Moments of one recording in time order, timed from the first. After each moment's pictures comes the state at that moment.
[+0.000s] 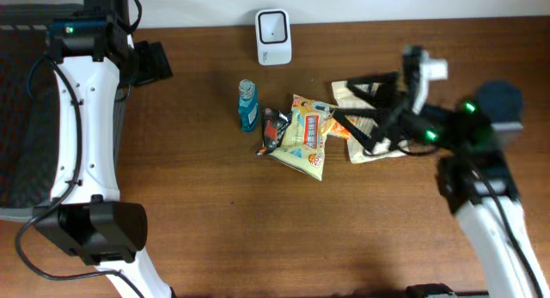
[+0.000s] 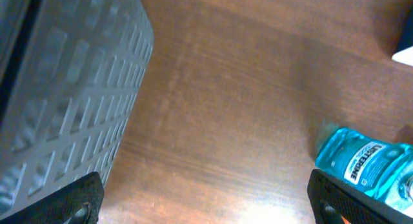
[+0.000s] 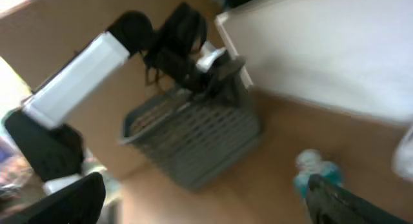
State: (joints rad) left arm 0.02 1.98 2.20 -1.40 -0.13 -0.29; right arm 0.04 1.18 1.01 0.15 -1.15 0.51
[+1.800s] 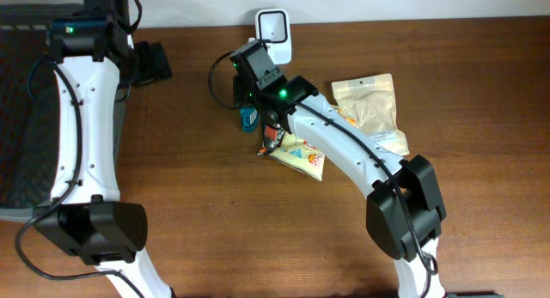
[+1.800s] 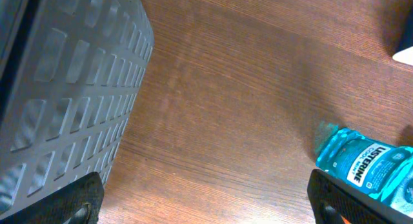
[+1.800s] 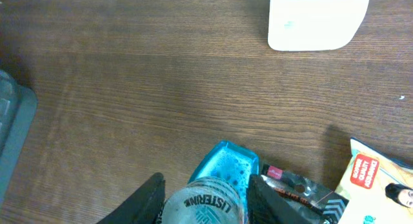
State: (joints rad) left arm 0.02 1.98 2.20 -1.40 -0.13 -0.29; right arm 0.64 2.12 1.86 -0.57 0.14 0.51
